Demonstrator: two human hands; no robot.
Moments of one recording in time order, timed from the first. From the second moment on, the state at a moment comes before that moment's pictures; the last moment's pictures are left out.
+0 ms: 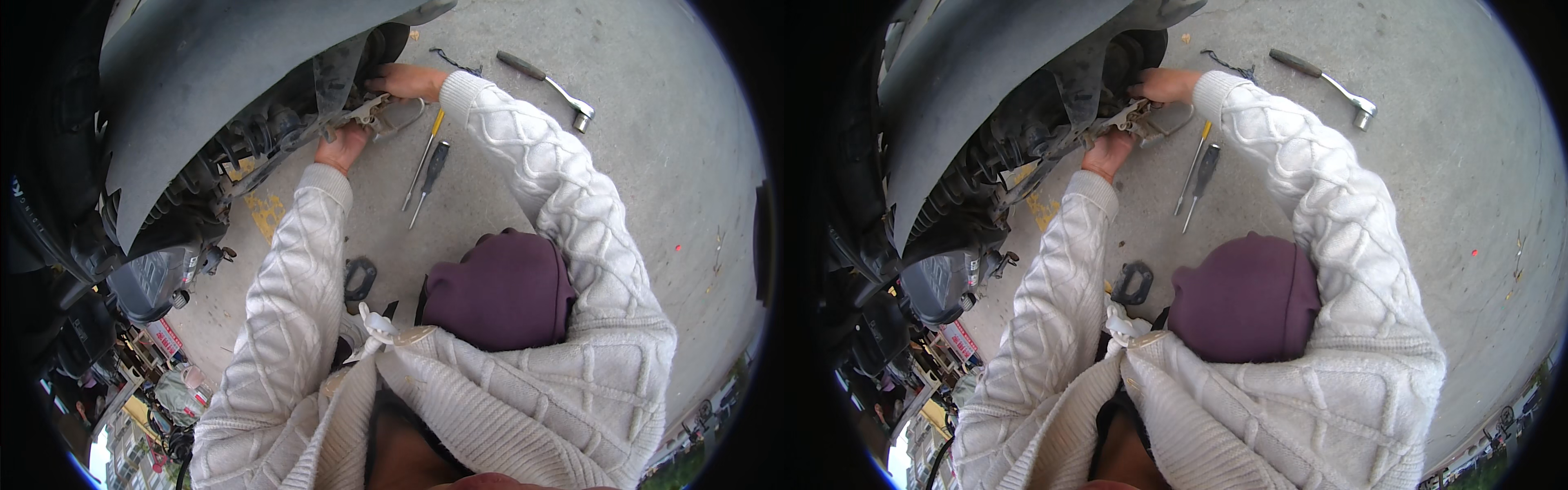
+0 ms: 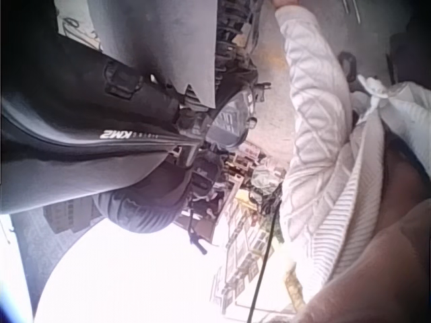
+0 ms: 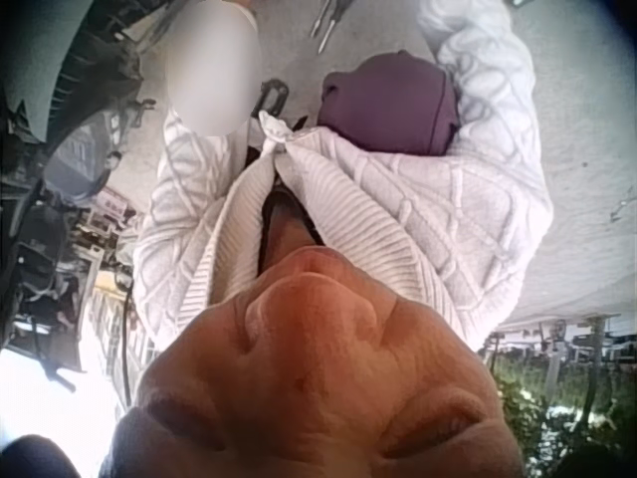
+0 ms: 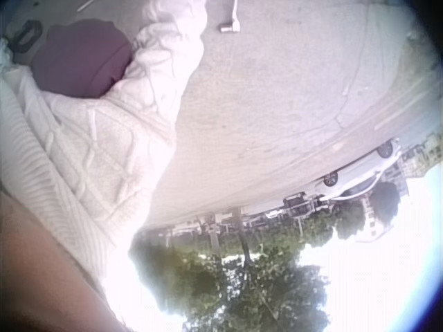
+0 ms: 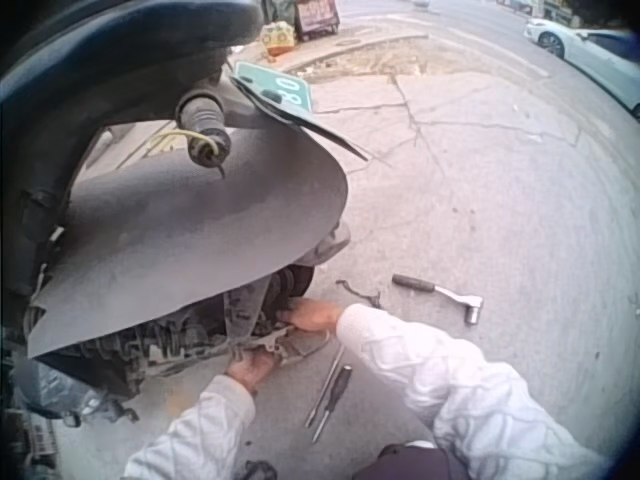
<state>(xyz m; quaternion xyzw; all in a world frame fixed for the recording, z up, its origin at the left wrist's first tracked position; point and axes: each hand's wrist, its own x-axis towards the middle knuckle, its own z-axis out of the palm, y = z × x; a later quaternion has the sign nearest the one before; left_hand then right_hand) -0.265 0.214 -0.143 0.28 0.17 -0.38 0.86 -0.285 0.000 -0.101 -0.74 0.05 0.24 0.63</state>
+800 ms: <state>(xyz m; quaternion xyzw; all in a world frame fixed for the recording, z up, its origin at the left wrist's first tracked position) -0.265 0.212 -0.146 0.30 0.17 -0.37 0.86 -0.280 -0.009 -0.095 -0.83 -0.01 0.24 0.51</state>
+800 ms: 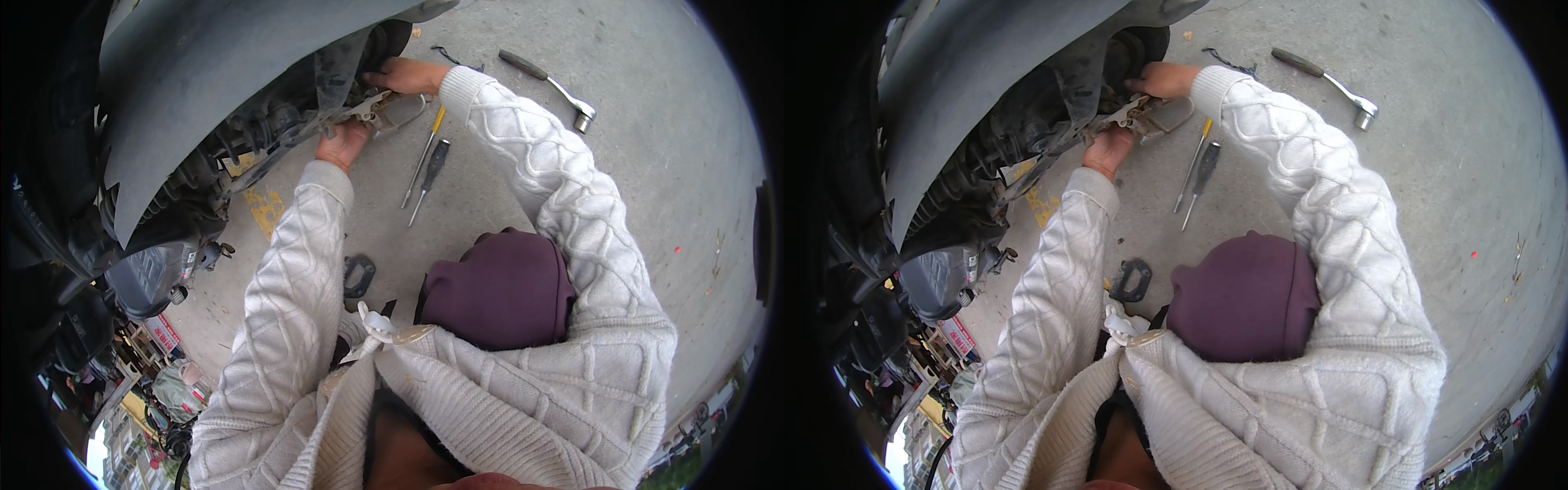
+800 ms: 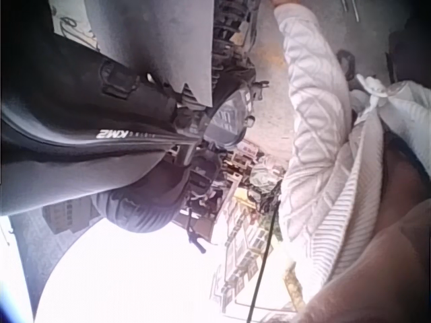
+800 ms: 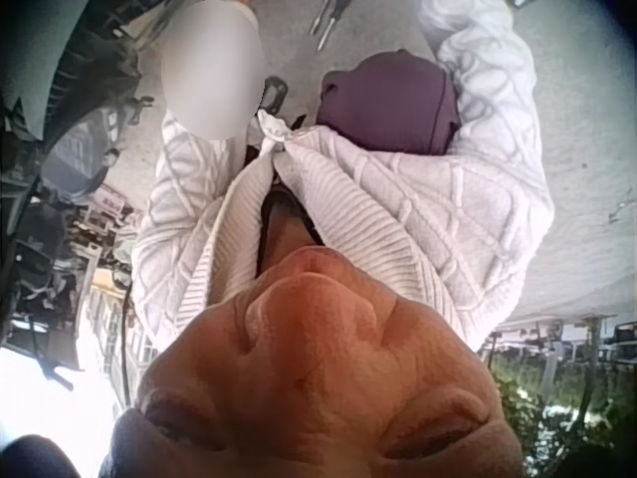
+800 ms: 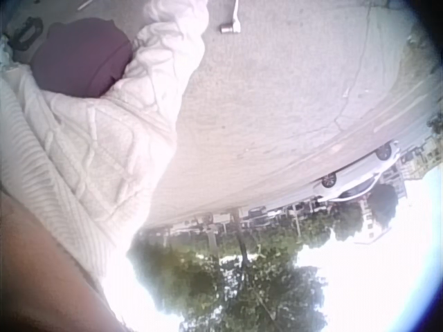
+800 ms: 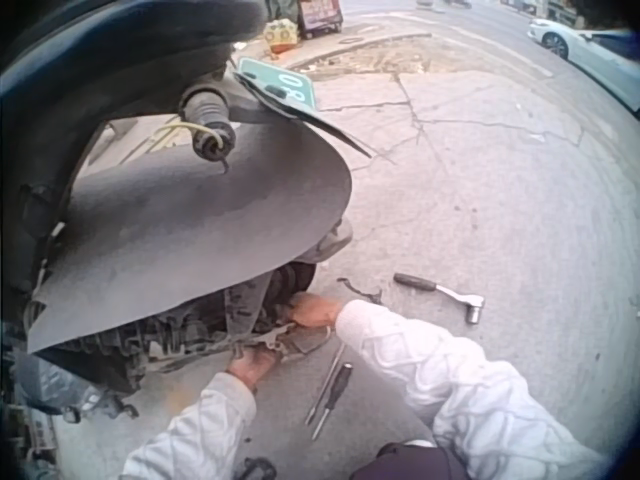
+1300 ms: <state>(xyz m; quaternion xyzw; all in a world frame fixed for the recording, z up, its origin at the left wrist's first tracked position) -0.266 0.208 -0.143 0.29 0.16 -0.37 0.87 -0.277 -0.007 -0.104 -0.81 -0.01 0.20 0.55</state>
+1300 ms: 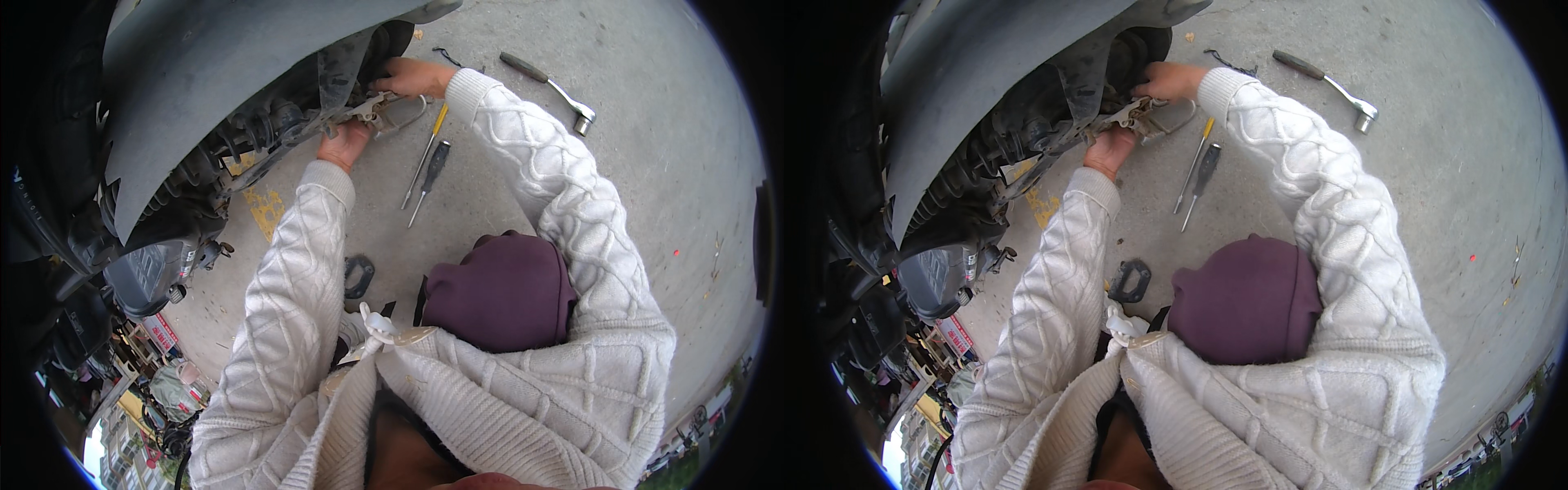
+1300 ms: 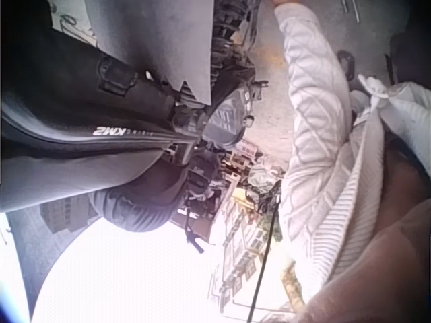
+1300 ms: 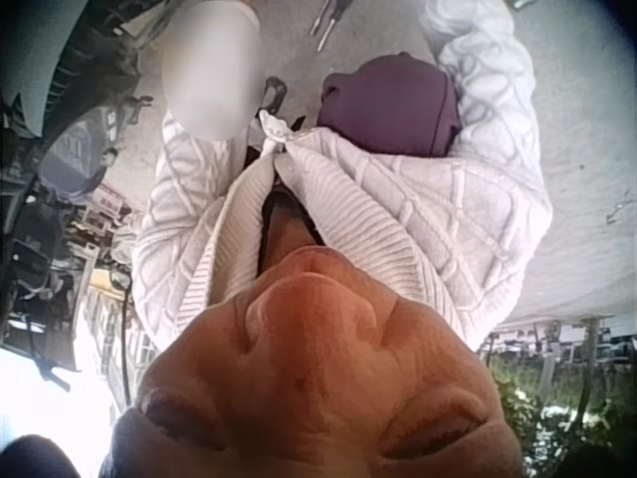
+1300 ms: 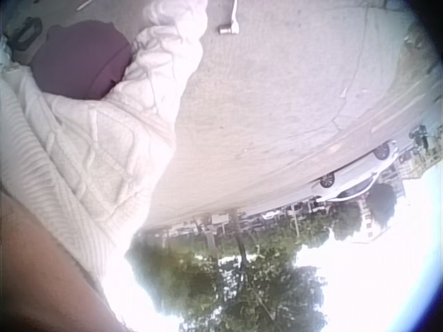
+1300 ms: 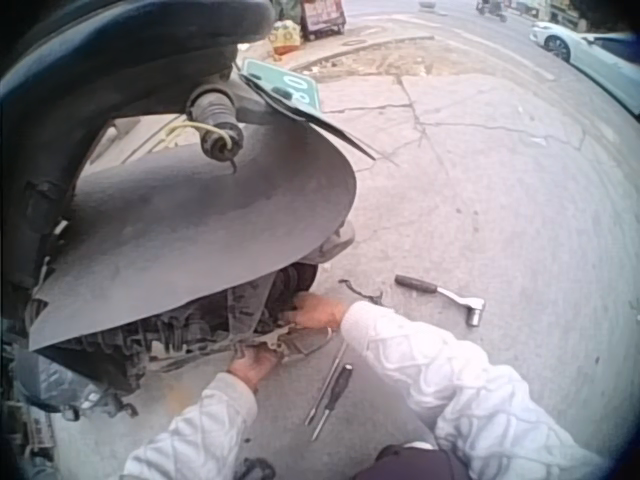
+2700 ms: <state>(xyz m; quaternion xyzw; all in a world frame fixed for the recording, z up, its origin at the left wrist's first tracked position) -0.269 0.200 -0.147 0.30 0.17 -0.35 0.87 -0.275 0.000 -0.109 -0.82 0.01 0.20 0.54</state>
